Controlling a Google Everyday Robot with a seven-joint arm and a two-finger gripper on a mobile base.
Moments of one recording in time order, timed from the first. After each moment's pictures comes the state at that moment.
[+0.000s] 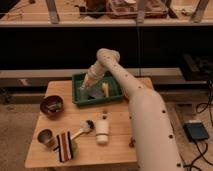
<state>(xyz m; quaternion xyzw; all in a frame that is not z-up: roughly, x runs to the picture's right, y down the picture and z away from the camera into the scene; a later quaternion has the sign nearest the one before) -0.101 -0.045 0.929 0.04 -0.40 -0.64 0.65</state>
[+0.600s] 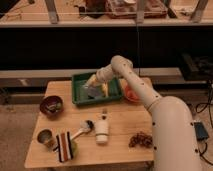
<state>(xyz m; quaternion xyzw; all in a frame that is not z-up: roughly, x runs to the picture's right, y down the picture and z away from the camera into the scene) -0.078 -0.047 0.917 0.11 -0.41 -0.59 0.69</state>
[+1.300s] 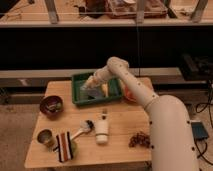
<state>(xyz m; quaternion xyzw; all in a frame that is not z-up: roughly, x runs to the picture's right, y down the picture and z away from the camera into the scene) -0.104 -0.034 0.928 0.09 -0.40 -0.59 0.69</state>
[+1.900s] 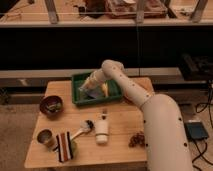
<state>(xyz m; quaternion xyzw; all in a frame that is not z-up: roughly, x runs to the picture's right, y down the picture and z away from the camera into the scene) -0.116 -0.027 0.955 0.07 -0.38 -0.58 0.72</state>
